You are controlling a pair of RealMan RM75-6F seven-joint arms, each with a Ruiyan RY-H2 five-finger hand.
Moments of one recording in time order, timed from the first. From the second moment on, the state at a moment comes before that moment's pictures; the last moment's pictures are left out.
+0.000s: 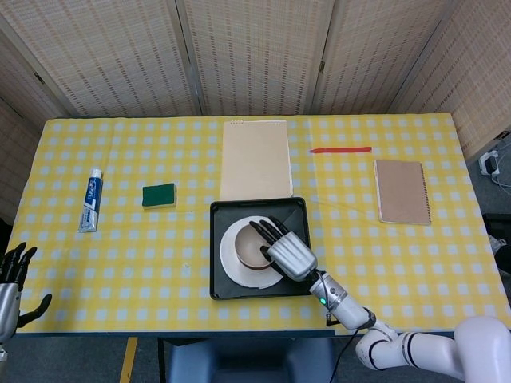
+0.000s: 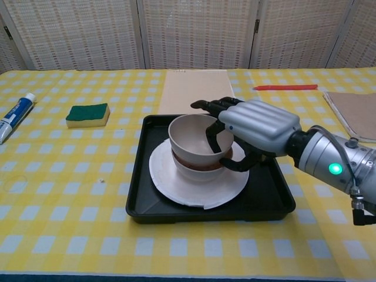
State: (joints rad) left arm -0.02 -1.14 -0.04 -1.59 1.49 1.55 0.05; right arm 0.69 -1.71 0.09 -1.34 -1.52 1.03 -0.30
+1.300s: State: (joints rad) left arm -0.02 -1.15 -0.04 -1.57 1.50 1.54 0.03; right arm 0.63 -1.57 0.06 -1.51 -1.49 1.09 -0.28
